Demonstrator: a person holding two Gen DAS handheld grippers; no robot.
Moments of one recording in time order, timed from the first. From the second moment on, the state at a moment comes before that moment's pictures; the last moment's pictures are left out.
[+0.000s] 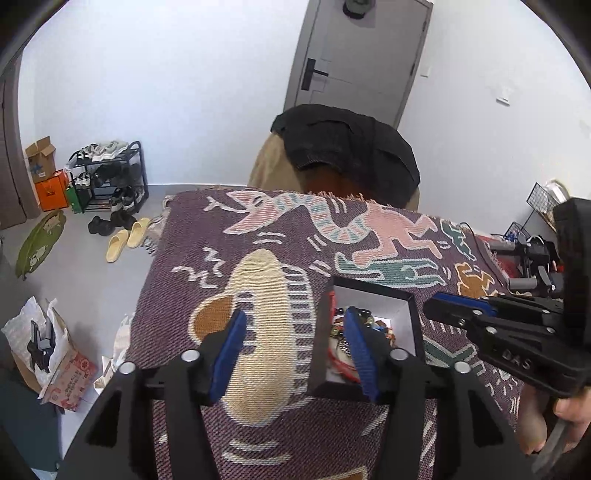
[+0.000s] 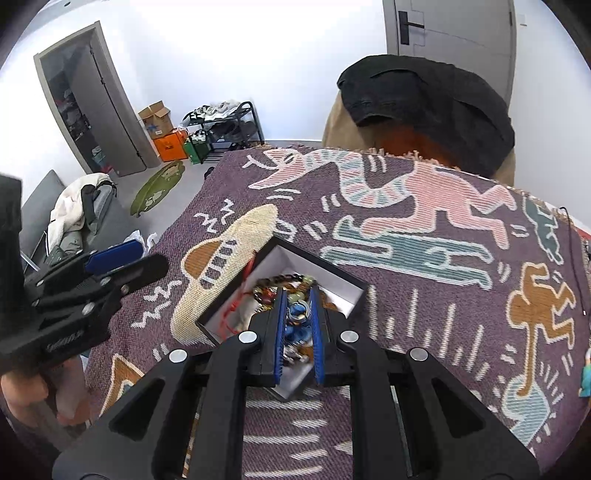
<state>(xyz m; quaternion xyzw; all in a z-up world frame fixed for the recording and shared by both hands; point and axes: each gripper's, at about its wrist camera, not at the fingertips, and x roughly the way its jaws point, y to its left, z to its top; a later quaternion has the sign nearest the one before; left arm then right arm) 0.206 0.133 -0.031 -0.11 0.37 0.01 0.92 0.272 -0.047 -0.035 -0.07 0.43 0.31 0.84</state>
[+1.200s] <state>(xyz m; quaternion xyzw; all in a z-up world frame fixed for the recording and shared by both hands) 0.139 0.089 0.008 -0.09 0.29 0.03 0.95 0.219 -0.159 -0.008 0.04 0.39 0.26 0.88</state>
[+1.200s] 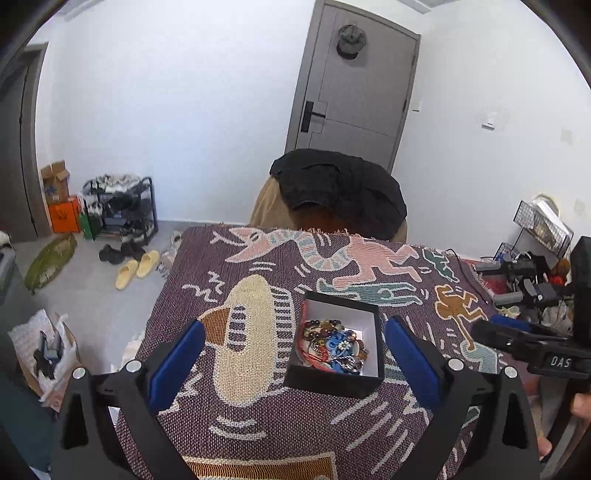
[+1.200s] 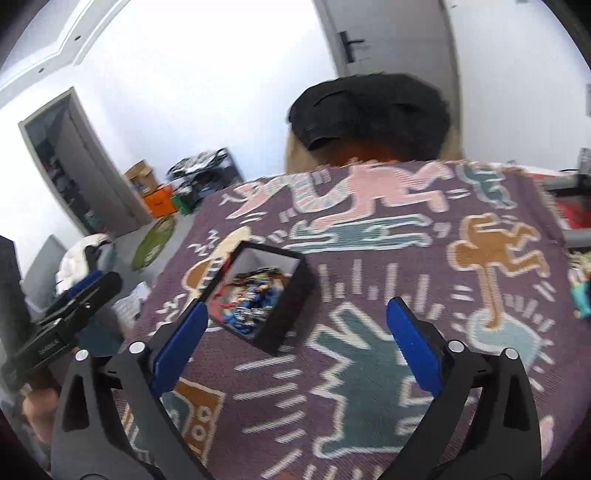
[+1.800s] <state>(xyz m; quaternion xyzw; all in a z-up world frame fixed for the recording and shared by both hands) 0.079 0.023 0.054 -0.03 0.25 0.01 0.97 0.153 -0.235 0.021 0.06 0.35 0.22 0.91</state>
